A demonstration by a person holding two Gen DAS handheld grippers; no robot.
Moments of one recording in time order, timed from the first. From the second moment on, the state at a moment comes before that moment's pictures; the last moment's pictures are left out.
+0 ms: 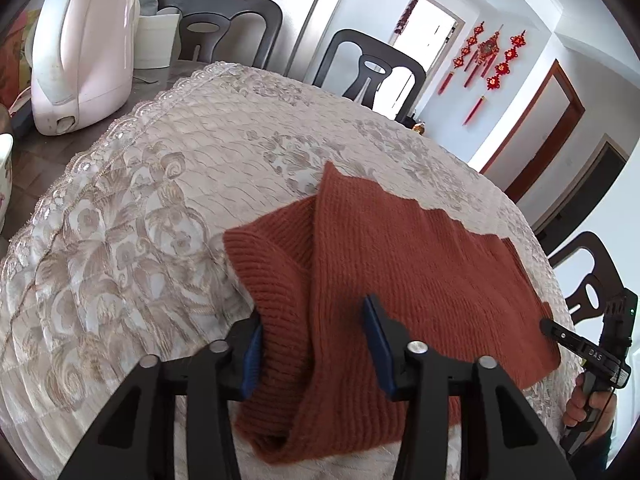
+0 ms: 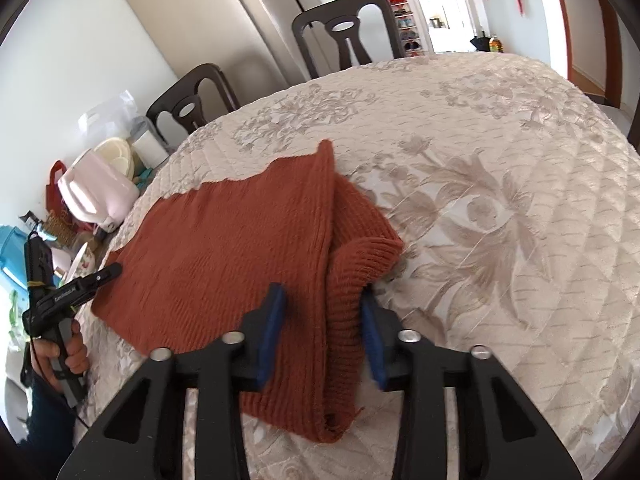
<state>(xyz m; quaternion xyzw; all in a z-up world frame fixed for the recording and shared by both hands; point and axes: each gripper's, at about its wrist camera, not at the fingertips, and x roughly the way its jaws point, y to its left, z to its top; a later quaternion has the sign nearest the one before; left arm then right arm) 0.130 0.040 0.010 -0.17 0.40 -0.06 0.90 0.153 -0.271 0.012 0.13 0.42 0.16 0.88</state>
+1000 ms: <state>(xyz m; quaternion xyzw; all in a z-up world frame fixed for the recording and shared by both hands) 0.054 0.022 0.031 -0.16 0.40 -0.12 0.89 0.077 -0.281 0.046 0.13 0.42 0.18 0.88</state>
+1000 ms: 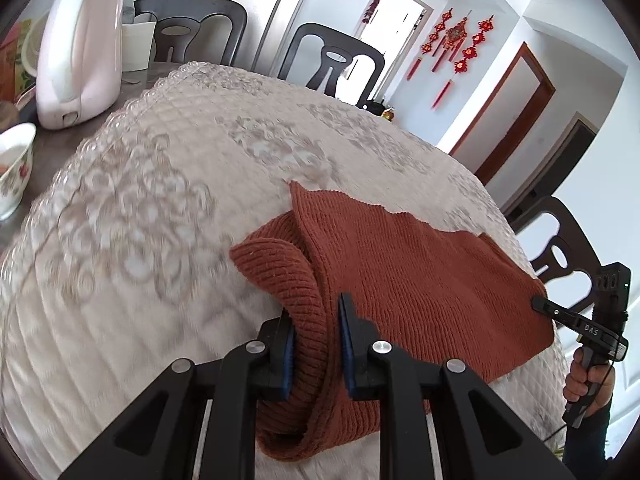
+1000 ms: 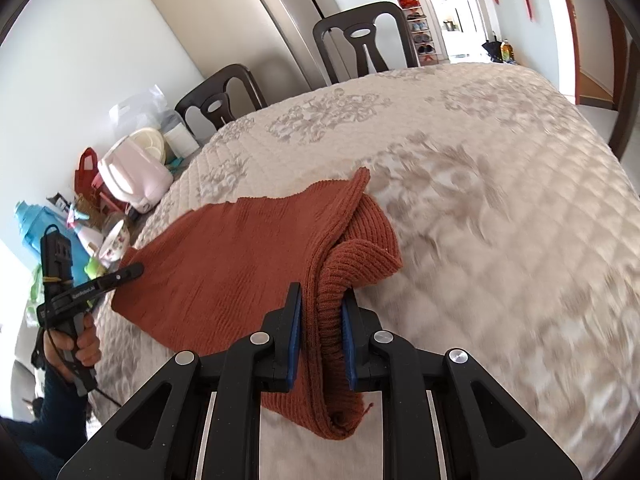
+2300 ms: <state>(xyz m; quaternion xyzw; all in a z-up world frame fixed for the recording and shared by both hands) 0.028 -0.010 0.015 -0.12 0.40 -0.14 0.90 0.044 -0.276 0.019 0.07 0.43 0.14 0.89</state>
